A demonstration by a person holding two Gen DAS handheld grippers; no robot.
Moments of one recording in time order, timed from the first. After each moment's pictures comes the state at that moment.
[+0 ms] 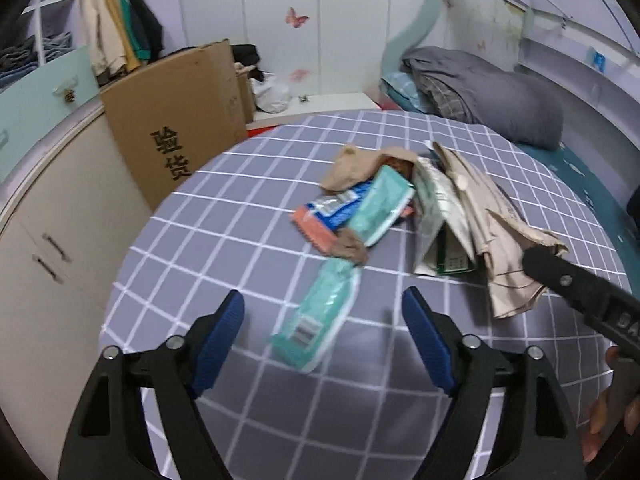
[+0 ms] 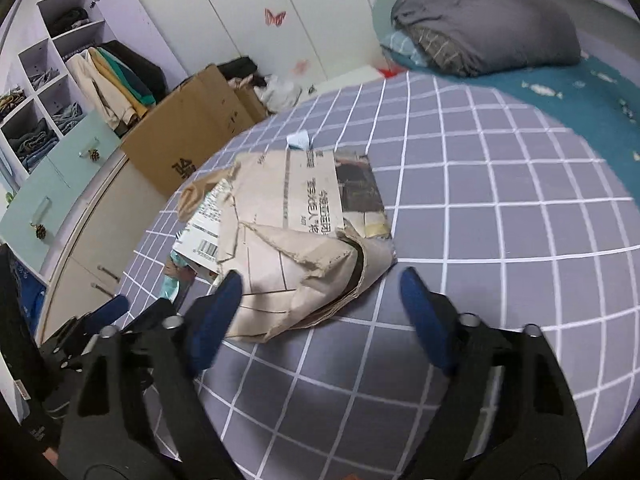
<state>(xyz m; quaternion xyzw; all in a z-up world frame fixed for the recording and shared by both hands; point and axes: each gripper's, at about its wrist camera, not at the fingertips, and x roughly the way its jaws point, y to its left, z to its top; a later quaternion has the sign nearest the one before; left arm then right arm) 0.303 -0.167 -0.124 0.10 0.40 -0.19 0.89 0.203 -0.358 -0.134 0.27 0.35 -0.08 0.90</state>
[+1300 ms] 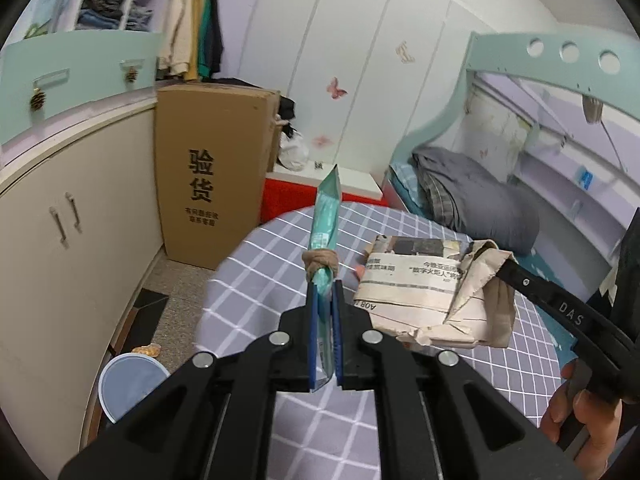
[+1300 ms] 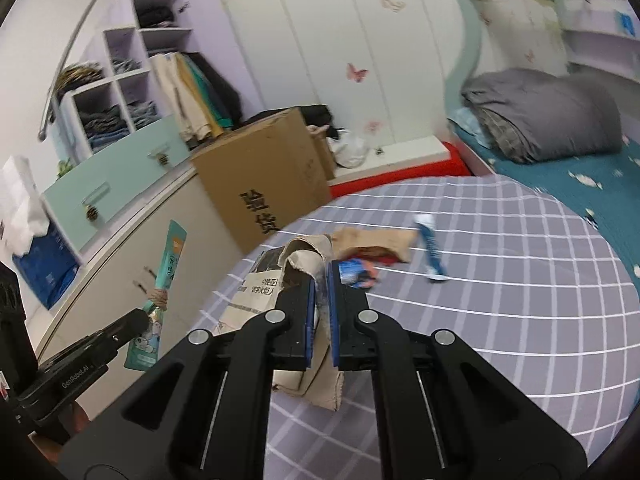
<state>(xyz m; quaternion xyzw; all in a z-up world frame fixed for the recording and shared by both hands) 0.246 -0.019 -0.048 -0.07 0.30 -0.19 0.93 0.196 -0.247 -0.038 0.17 0.24 0.00 0.96</state>
